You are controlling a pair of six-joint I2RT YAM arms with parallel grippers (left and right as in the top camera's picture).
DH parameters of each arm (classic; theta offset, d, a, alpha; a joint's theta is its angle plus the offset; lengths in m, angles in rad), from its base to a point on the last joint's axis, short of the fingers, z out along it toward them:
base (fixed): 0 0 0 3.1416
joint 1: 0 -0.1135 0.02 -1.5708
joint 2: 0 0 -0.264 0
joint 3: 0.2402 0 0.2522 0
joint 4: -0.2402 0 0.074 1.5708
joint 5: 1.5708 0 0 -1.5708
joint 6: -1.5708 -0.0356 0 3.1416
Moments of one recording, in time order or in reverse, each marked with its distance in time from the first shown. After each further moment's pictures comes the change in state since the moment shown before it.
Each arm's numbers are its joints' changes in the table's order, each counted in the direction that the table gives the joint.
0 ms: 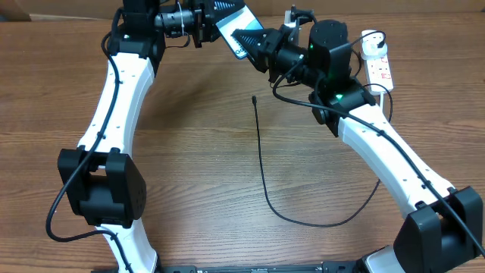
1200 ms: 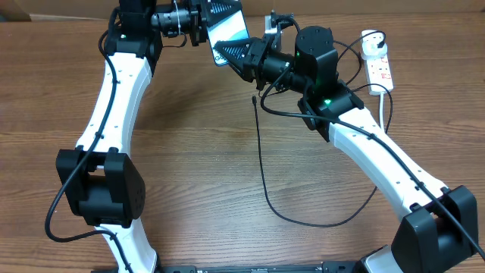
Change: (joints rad) left arm -0.011 0.000 0.000 0.014 0.037 -0.069; right arm -0.061 -0.007 -0.004 0.048 -0.077 0.048
